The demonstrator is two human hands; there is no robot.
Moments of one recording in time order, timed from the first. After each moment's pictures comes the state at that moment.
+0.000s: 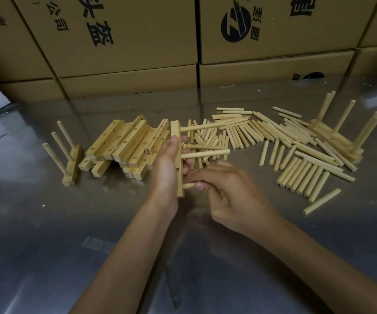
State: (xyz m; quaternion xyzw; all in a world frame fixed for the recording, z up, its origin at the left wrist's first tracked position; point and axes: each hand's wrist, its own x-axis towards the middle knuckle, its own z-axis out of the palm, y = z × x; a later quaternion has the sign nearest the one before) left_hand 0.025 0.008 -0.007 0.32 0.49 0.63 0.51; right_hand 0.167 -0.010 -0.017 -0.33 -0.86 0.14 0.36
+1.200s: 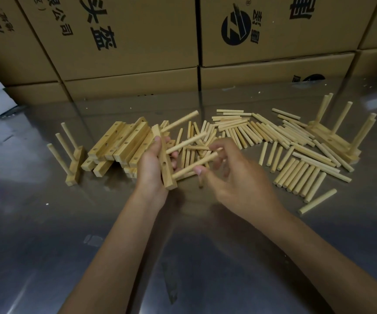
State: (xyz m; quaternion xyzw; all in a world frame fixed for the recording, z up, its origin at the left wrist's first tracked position) left_hand 0.007 0.016 -0.001 0.26 0.45 0.65 0.56; right_hand 0.177 -0.007 -0.005 -0.47 -0.78 0.17 0.38
